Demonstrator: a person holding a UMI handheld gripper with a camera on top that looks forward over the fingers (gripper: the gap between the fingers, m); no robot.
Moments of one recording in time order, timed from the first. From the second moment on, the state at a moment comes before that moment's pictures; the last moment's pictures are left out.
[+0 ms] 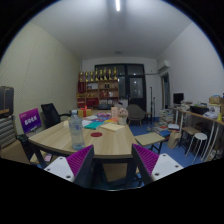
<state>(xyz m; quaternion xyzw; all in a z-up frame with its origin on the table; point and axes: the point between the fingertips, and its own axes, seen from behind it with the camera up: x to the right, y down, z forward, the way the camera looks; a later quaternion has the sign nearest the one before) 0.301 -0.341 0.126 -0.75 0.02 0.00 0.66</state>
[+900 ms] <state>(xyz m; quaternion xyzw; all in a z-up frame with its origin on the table) 0.086 -0.147 0.093 -0.75 -0.01 -0.05 0.66</state>
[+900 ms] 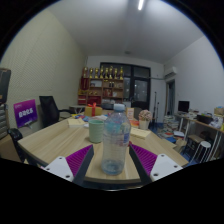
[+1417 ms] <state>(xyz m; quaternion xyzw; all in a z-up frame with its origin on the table) 0.100 -0.035 0.092 -0.73 0.05 0.01 0.69</state>
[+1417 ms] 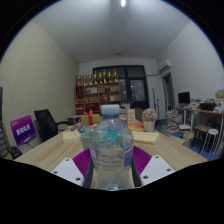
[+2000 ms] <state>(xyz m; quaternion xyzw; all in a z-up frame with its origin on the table) 0.141 0.092 0.222 -0.48 -0.48 -0.54 0.51</state>
